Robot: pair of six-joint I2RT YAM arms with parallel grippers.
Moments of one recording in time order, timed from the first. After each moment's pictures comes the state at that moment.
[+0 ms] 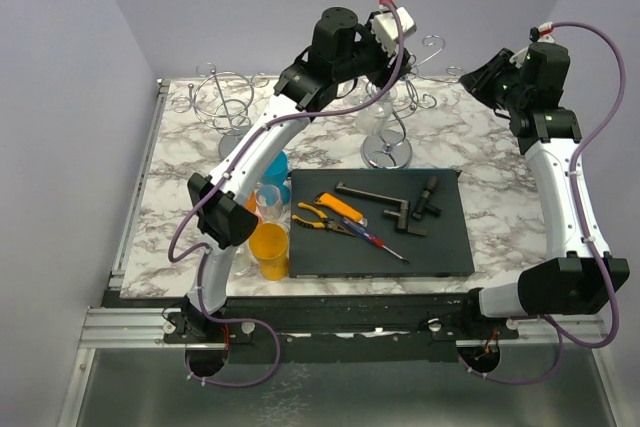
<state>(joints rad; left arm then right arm) -0.67 2.09 2.41 -0.41 0.34 0.26 -0.03 1.40 1.53 -0.47 -0.16 0.53</state>
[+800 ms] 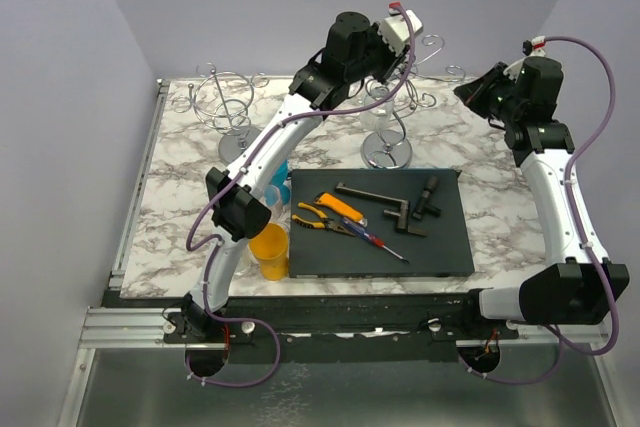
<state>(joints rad) -0.68 2.22 2.54 -0.41 0.22 0.30 -0.03 1.34 1.40 -0.36 -0.22 0.56</state>
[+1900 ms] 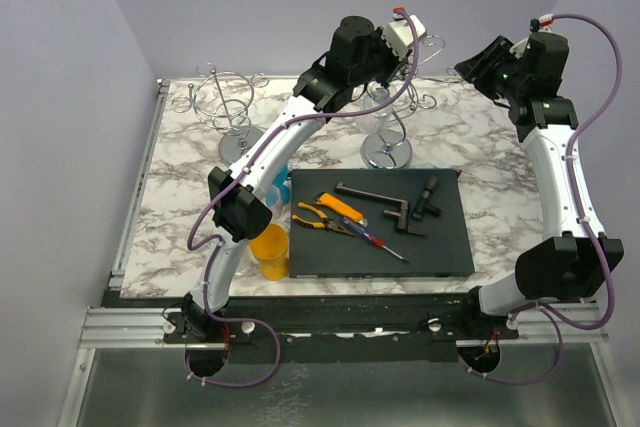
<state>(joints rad) -0.70 2.23 2.51 -0.39 0.21 0.30 -0.05 1.49 1.60 -0.42 -0.22 0.58</state>
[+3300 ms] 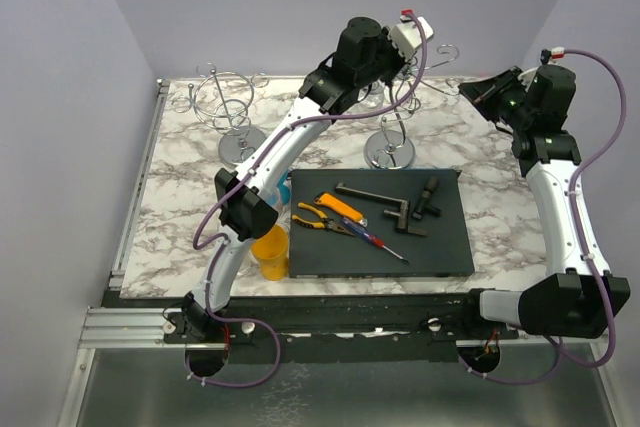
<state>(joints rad) -0.72 2.28 2.60 -0.43 0.15 0.36 -0.07 1.28 1.31 -0.26 -0.31 0.77</state>
